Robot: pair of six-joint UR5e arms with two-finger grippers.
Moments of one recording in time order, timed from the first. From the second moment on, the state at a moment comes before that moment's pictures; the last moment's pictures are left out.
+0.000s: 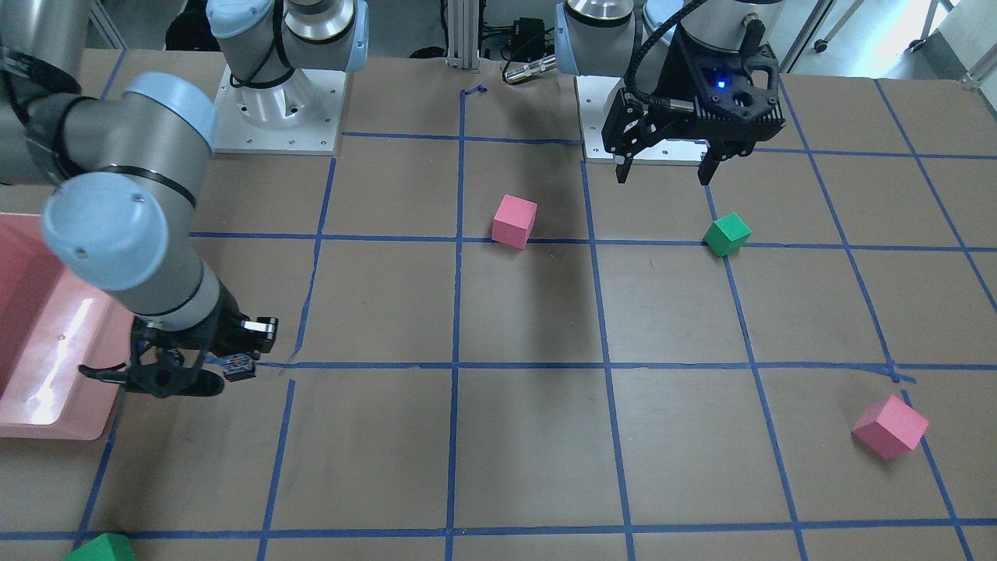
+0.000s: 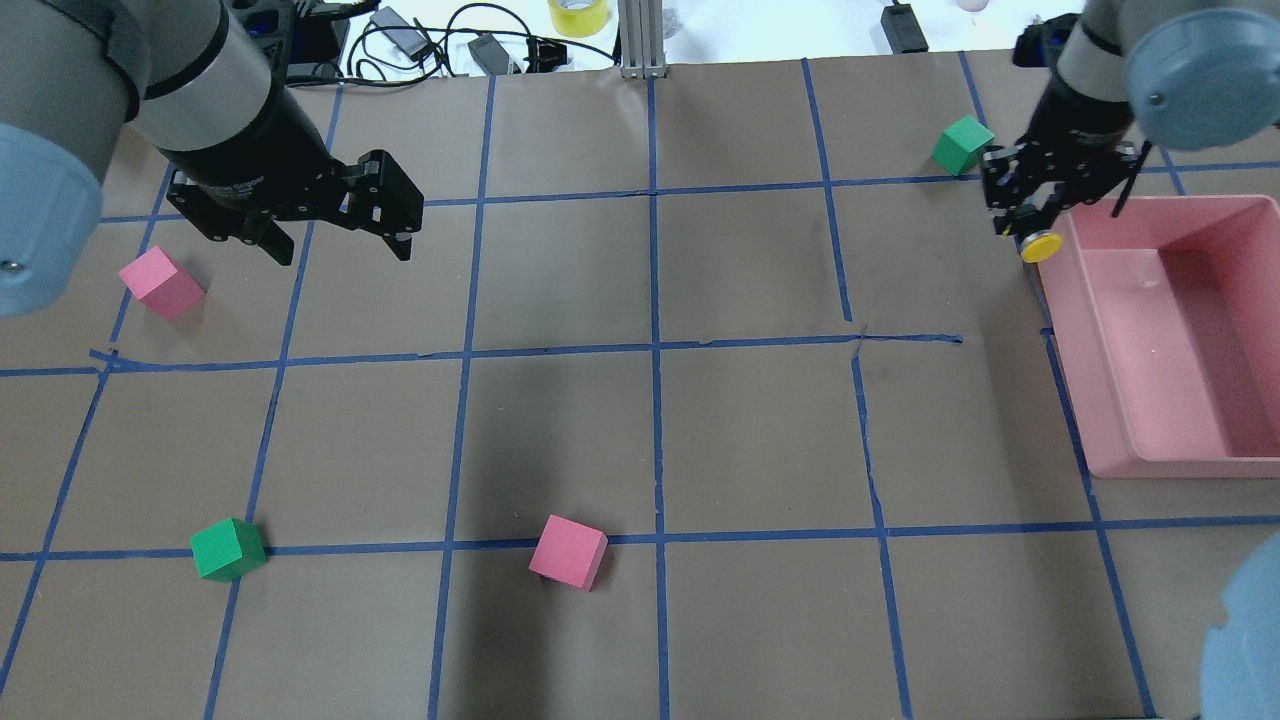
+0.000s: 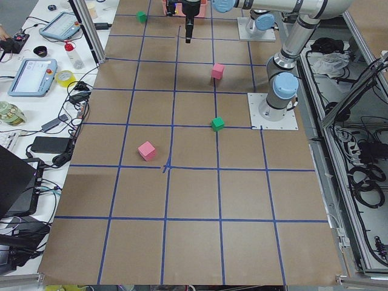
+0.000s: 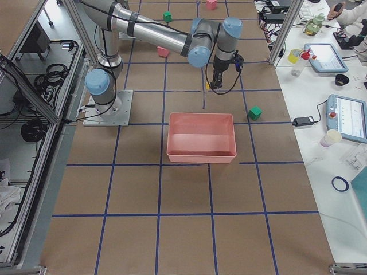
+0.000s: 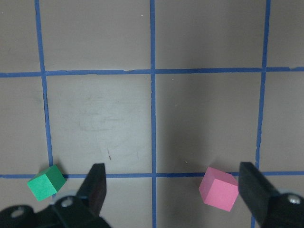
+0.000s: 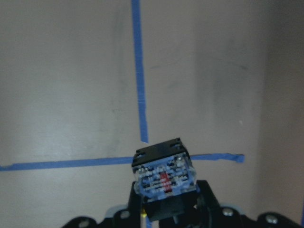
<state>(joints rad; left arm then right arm) -1.61 -1.49 -1.62 -1.52 1.58 -0.04 1.58 -1.20 1.58 -1.87 -1.62 0.05</state>
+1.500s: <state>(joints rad) -1.61 -1.49 -1.62 -1.52 1.58 -0.04 1.90 -0.92 1.47 -2.17 -1.42 0.37</state>
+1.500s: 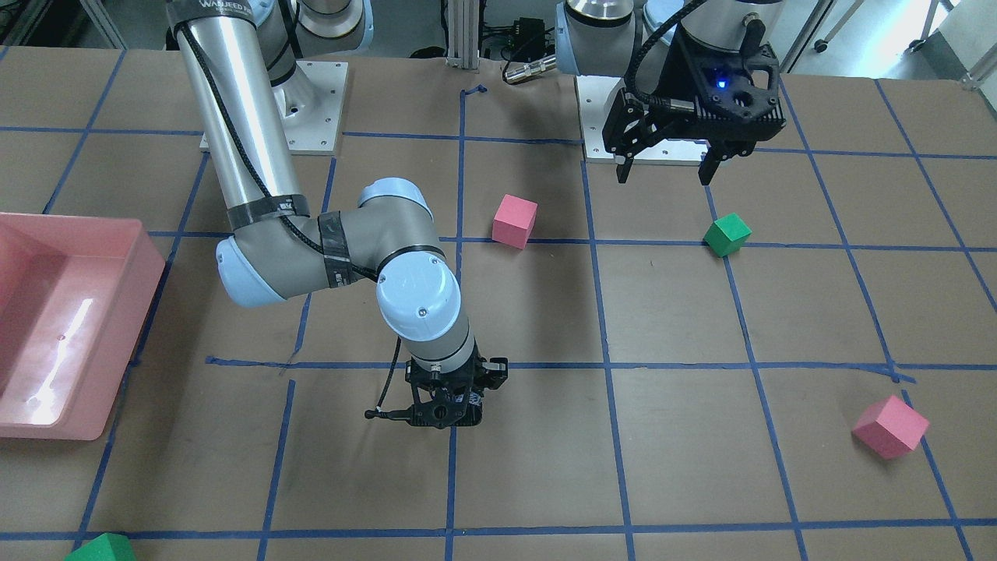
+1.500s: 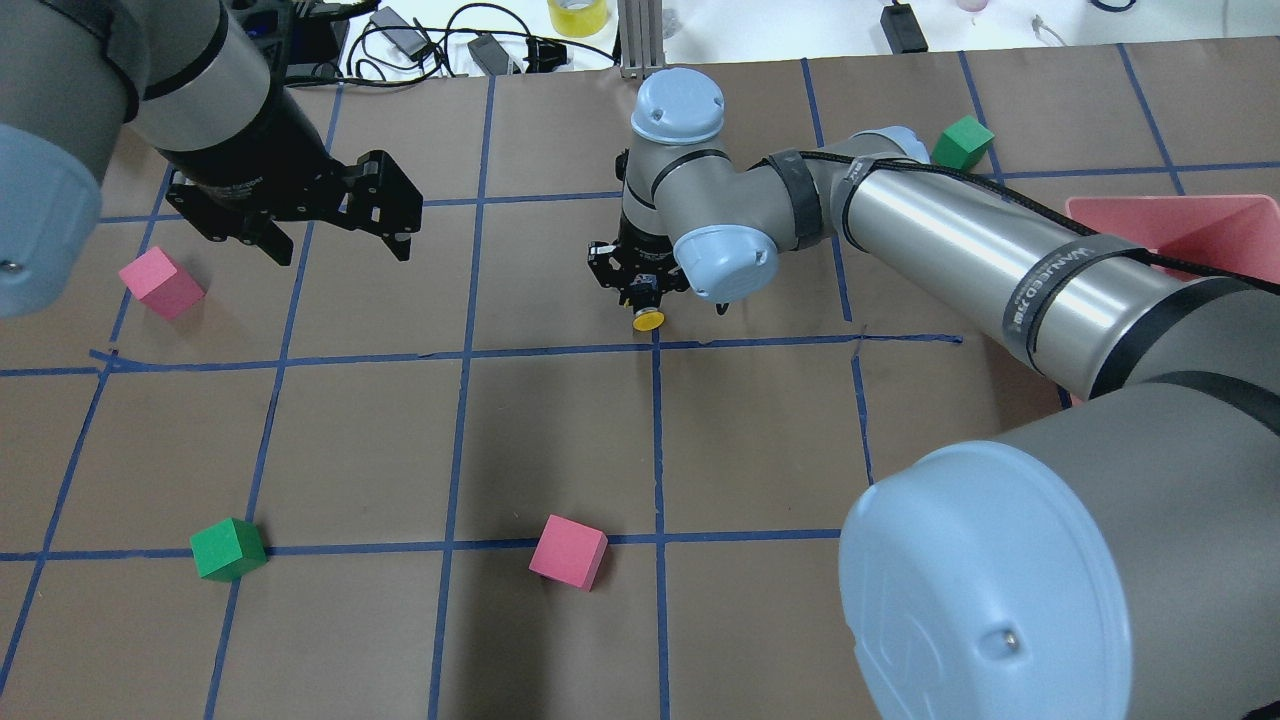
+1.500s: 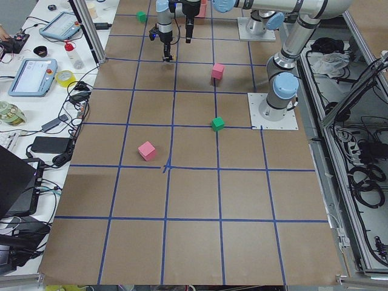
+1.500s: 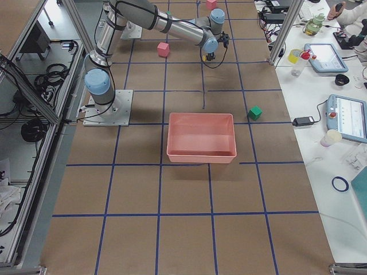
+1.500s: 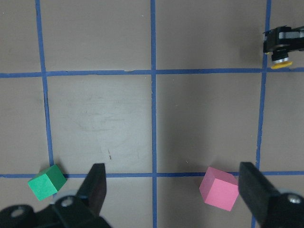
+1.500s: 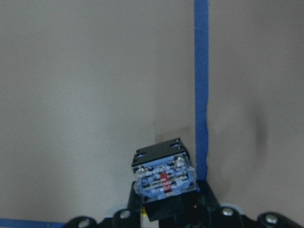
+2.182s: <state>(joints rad) -1.61 -1.49 -1.62 -1.52 1.58 -0.04 1.91 -0.89 1.45 -2.19 -1.43 0.40</state>
